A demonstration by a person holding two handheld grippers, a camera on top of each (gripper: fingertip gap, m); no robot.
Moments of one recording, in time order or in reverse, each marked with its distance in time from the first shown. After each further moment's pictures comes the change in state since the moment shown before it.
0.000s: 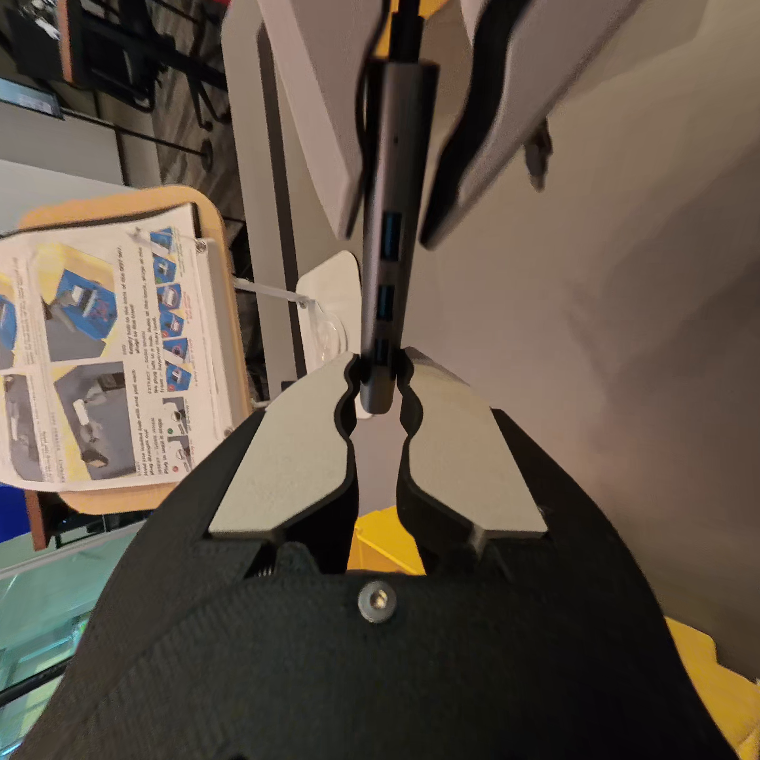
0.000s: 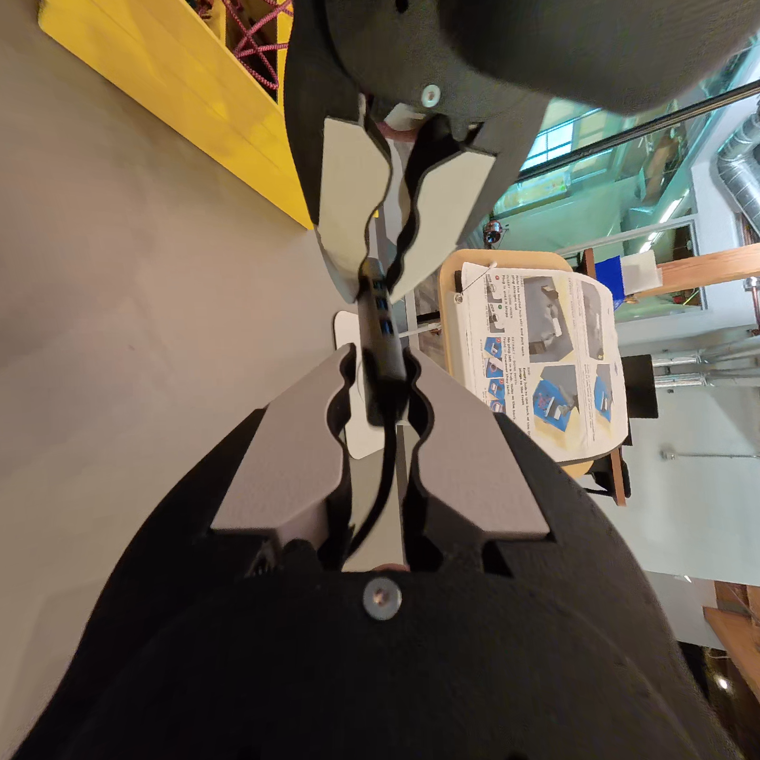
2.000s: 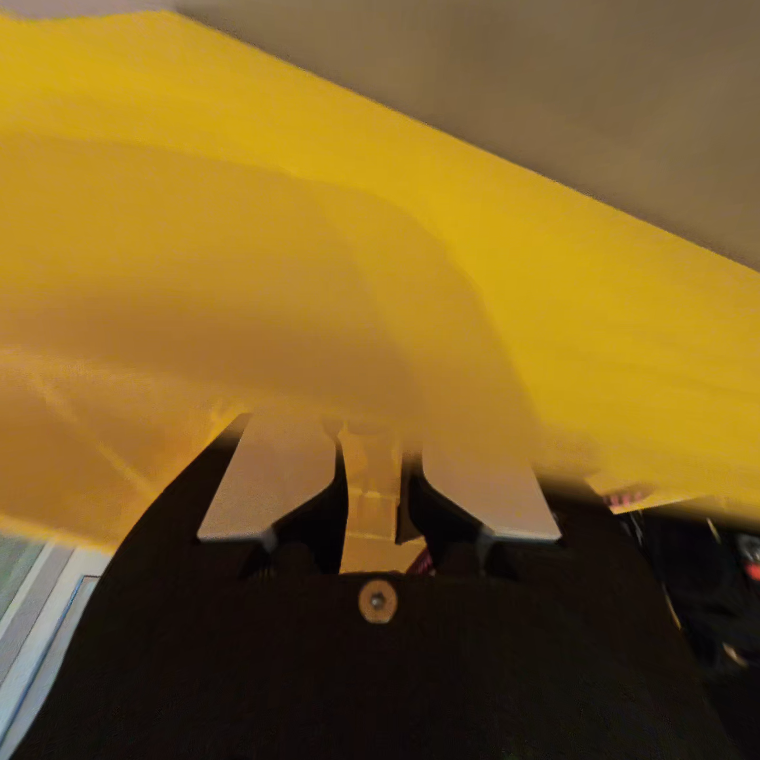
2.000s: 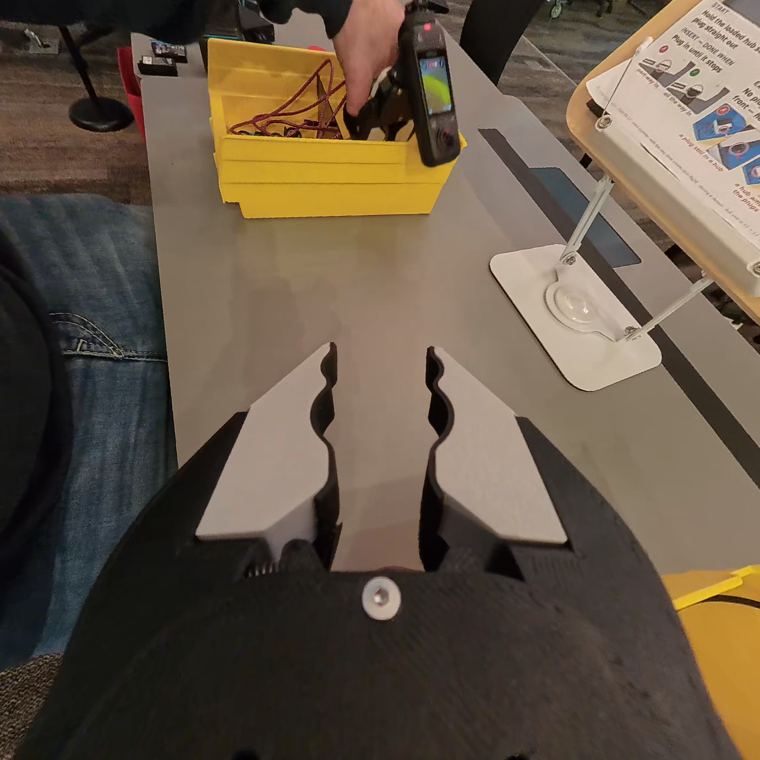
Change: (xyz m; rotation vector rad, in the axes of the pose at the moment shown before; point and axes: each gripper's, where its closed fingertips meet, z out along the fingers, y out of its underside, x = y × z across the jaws) left arm 0.082 0.314 0.024 -0.912 0.791 -0.397; right arm -0.029 0.066 -0.055 0.131 -0.422 0.806
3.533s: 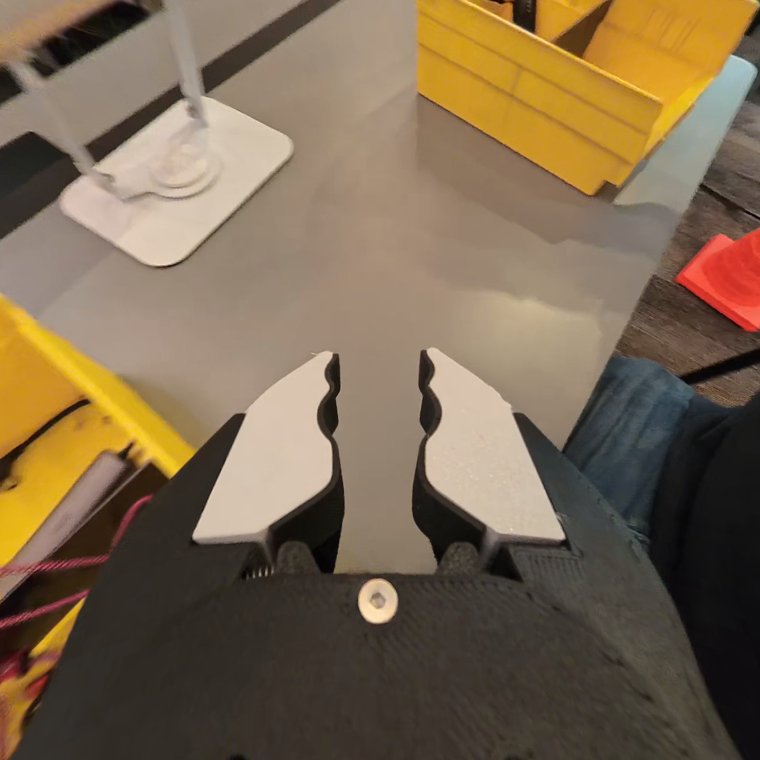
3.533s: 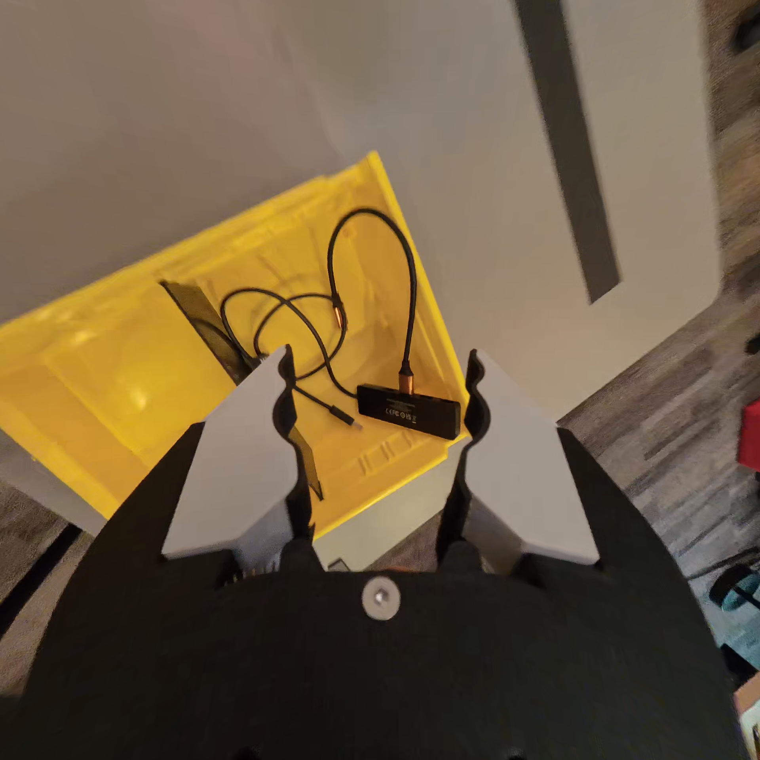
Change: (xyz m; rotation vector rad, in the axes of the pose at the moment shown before) left arm 0.180 -0.088 -0.182 1.279 -0.020 -0.402; right arm 0.235 0.137 -0.138 -0.845 0.226 0.112
